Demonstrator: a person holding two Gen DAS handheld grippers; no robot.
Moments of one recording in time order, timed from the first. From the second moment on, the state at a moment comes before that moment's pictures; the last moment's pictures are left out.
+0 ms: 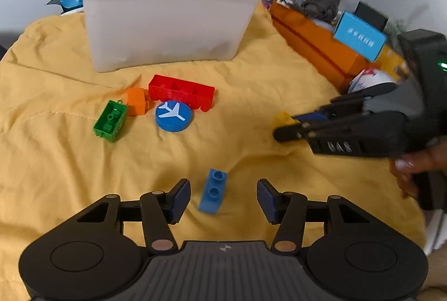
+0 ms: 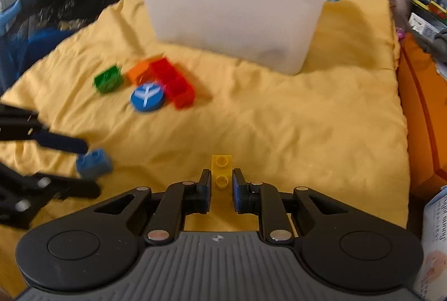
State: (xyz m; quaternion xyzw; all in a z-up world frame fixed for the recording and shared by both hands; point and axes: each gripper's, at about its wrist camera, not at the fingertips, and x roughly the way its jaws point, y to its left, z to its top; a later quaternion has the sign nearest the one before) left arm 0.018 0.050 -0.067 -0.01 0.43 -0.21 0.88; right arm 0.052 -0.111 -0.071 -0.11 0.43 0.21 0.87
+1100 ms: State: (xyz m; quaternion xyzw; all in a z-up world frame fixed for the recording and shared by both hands) left arm 0.219 0.065 0.047 0.03 0.33 -0.11 0.94; right arm 0.216 -0.077 0.028 -0.10 0.35 0.16 0.92
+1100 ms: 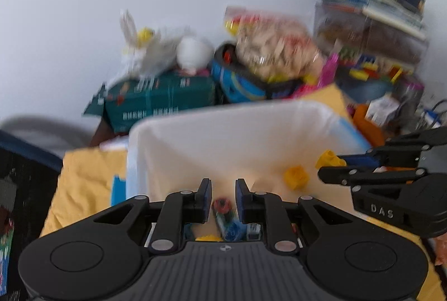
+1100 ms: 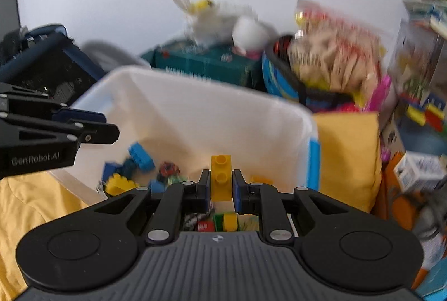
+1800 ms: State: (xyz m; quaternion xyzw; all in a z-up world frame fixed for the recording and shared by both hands) left arm 0.106 0.101 0.043 -0.01 0.31 -0.11 0.95; right arm 0.144 -0.070 0.039 -0.13 0.31 0.20 0.92
